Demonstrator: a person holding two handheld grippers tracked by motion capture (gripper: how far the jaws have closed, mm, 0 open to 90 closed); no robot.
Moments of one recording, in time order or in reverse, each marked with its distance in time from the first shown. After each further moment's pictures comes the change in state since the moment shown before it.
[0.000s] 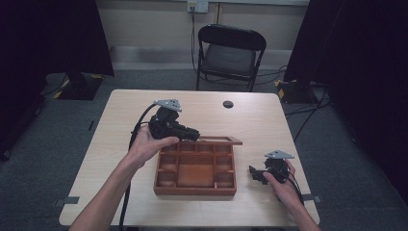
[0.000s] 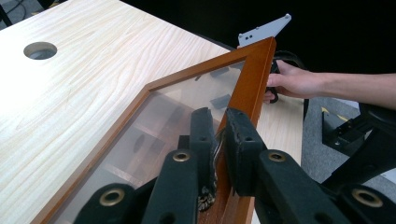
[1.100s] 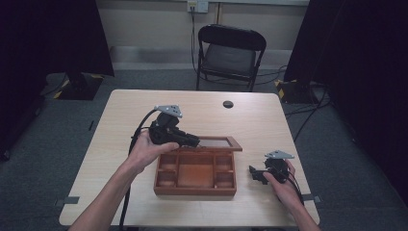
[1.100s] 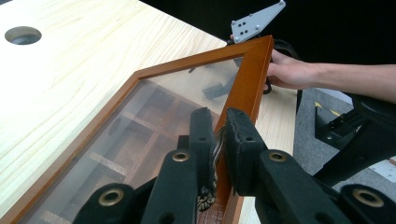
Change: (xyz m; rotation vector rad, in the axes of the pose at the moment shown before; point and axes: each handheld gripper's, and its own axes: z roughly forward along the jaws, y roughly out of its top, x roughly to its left) left arm -0.005 -0.011 0.004 0.019 -0.032 -0.017; right arm 0.000 0.000 0.000 0.000 -0.001 0.001
